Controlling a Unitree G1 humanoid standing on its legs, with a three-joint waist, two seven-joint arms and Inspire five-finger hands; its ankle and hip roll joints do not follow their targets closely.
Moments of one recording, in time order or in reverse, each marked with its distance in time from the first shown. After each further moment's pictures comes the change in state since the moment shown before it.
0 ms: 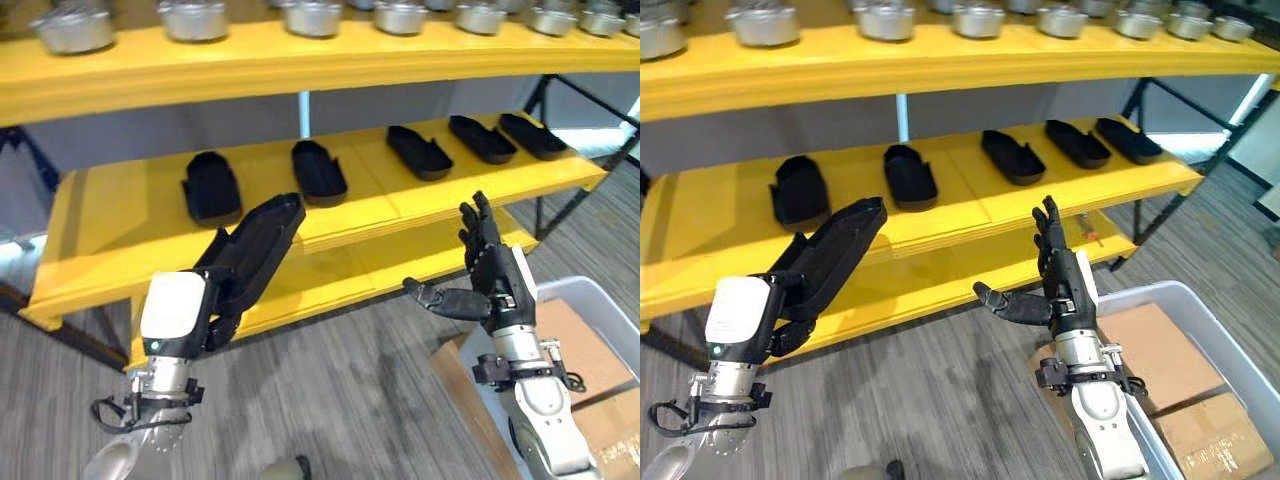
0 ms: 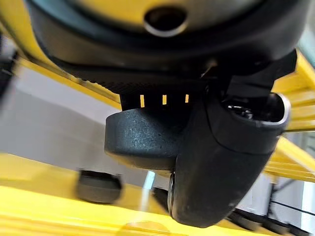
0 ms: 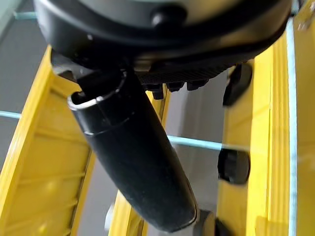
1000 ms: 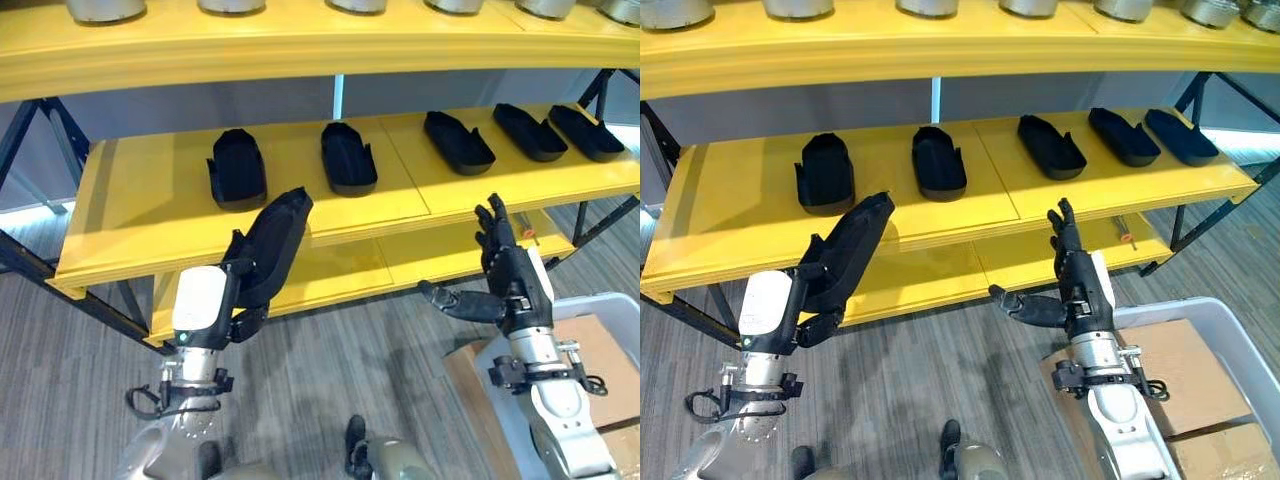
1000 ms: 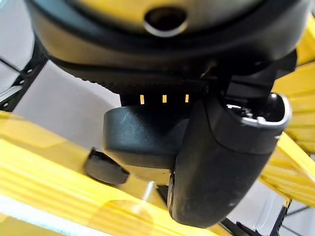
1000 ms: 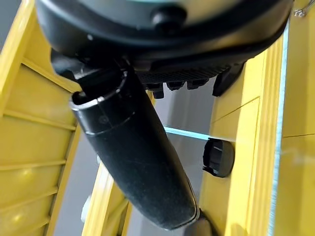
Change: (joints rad) left arm -0.084 -0.100 -0.076 0.047 -0.088 -0.067 -0.002; right arm 0.017 -0.111 -0.039 0.011 0.024 -0.021 -0.019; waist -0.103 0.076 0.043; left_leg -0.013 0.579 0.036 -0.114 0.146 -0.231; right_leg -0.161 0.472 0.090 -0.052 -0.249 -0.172
